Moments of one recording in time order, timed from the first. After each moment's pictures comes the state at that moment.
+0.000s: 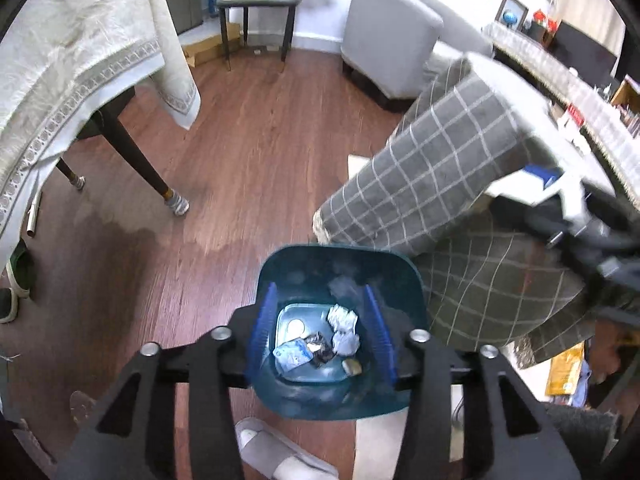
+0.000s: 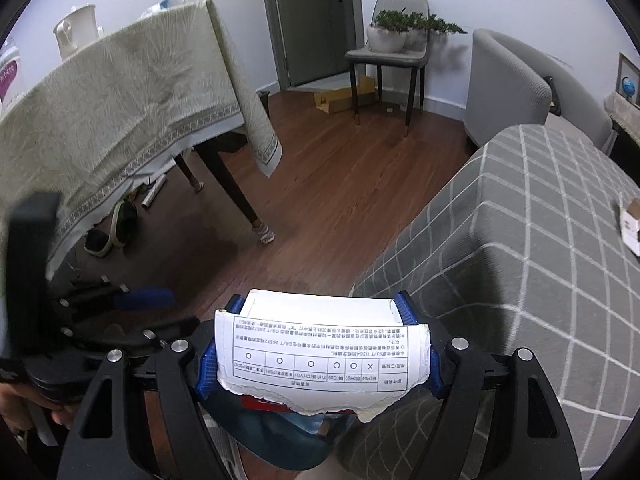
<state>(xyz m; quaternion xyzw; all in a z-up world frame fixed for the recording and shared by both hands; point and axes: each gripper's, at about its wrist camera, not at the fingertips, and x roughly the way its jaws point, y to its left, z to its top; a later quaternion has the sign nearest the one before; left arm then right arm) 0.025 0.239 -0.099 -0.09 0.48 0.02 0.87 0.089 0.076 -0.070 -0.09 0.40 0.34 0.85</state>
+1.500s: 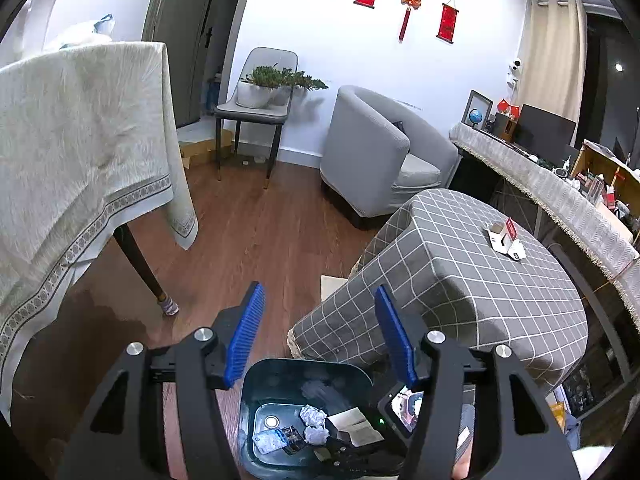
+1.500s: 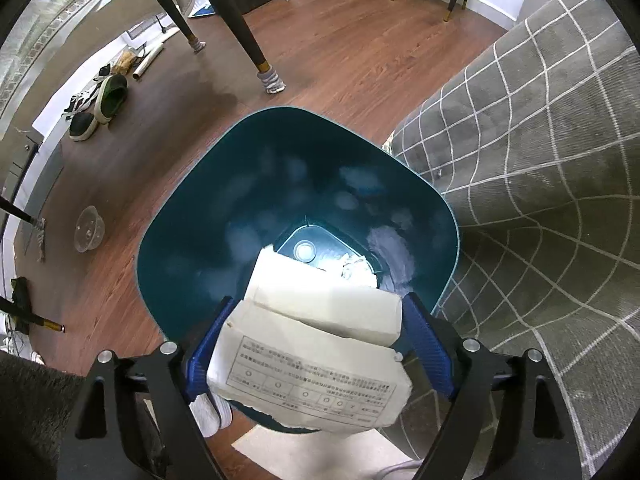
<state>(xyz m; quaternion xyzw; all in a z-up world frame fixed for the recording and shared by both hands) -0.003 0.238 0.009 -0.11 0.29 0.00 0.95 0.065 0.116 -0.224 -0.20 0.56 0.33 0.73</state>
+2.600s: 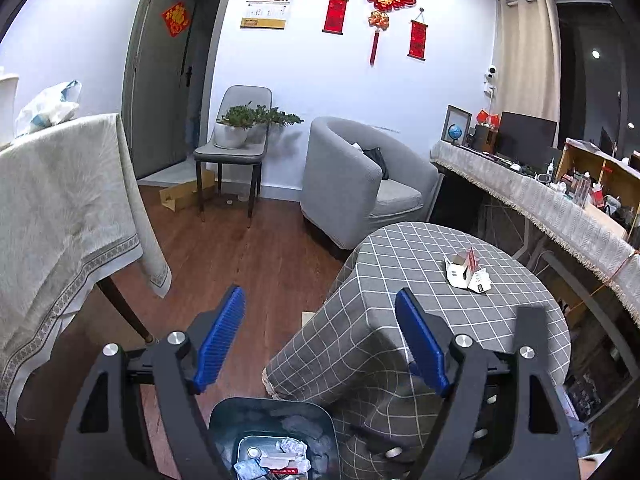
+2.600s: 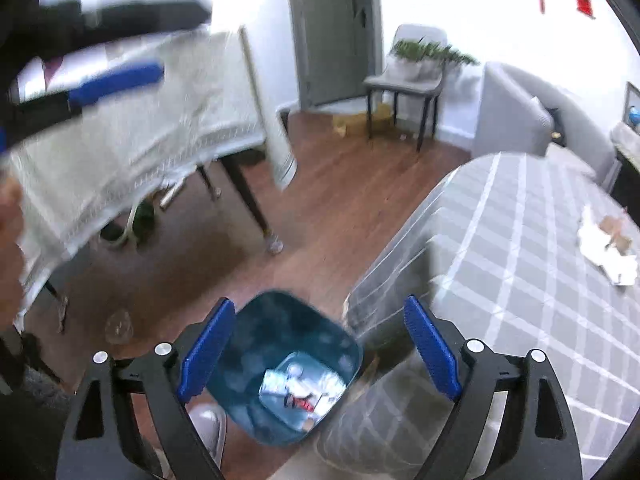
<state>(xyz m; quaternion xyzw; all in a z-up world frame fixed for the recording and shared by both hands) 0.012 0.162 0.060 -0.08 0.24 -0.01 0.97 0.060 0.016 -0.035 -0.10 0.34 0.37 0.86</state>
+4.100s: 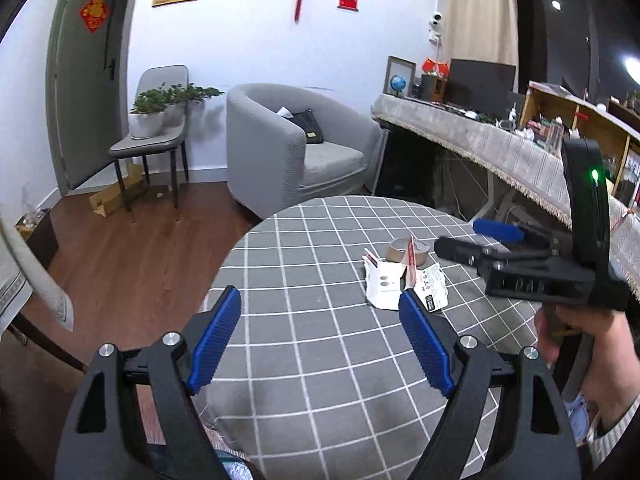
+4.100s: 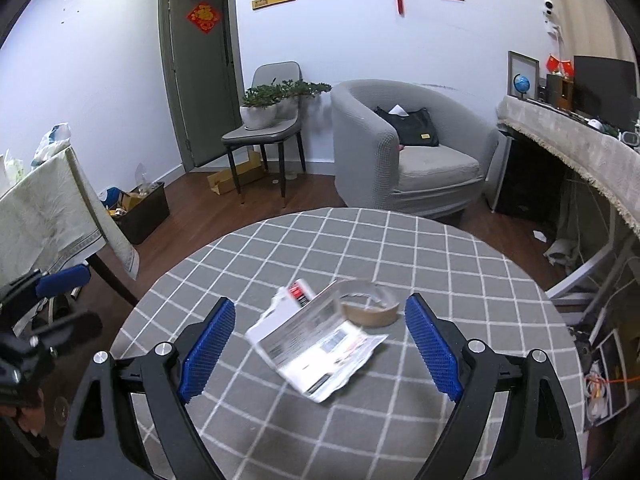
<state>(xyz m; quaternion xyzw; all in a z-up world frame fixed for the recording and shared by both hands) 0.162 0.015 0.018 -0.02 0.29 -0.11 0.95 0.235 -0.193 0.016 -0.02 0.31 0.21 0.93</state>
